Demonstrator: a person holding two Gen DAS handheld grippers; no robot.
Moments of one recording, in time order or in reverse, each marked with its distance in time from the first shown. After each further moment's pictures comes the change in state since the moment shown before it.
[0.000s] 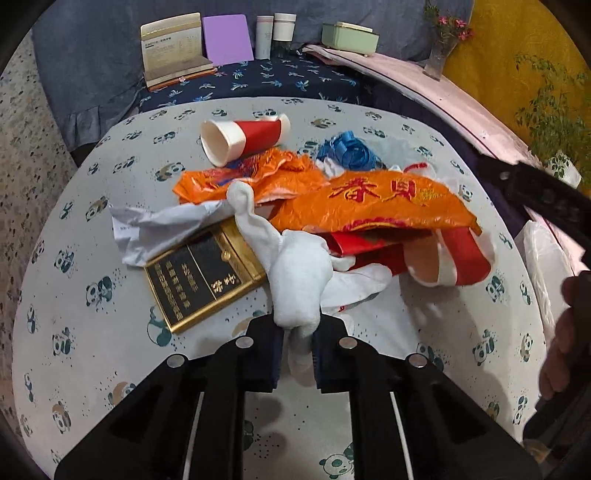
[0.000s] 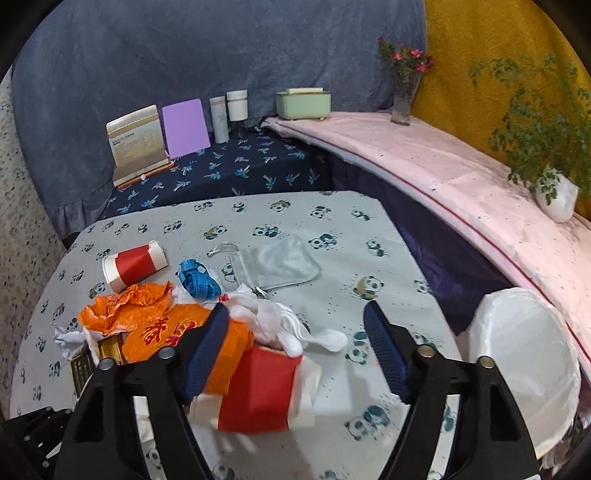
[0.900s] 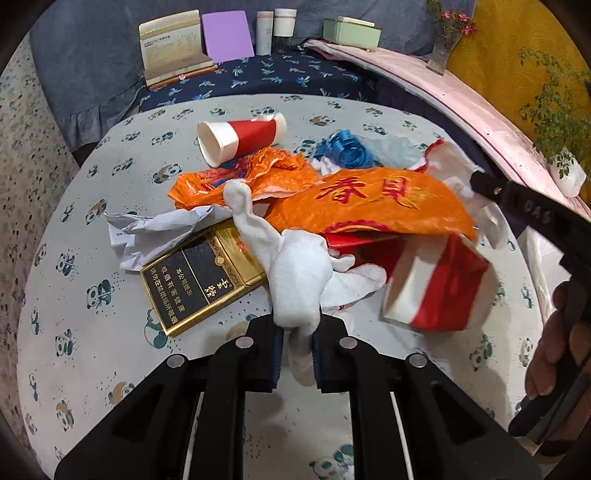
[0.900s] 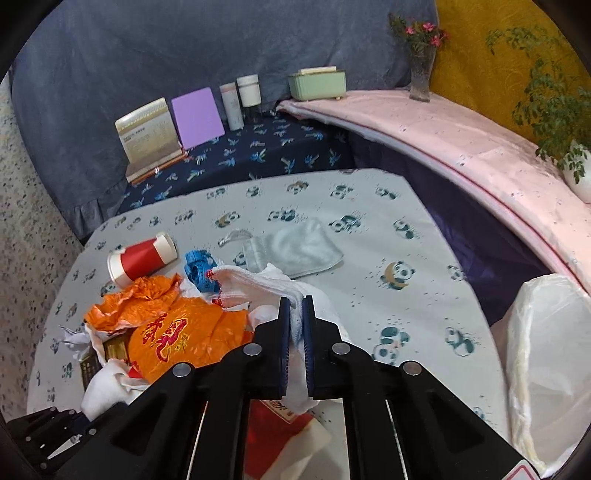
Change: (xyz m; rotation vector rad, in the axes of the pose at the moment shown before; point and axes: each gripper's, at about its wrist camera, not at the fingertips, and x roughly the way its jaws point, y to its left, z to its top) left arm -0.002 -0.009 0.006 0.008 0.021 0.023; right arm 0.018 -0.013 -0.002 0.041 0.045 0.103
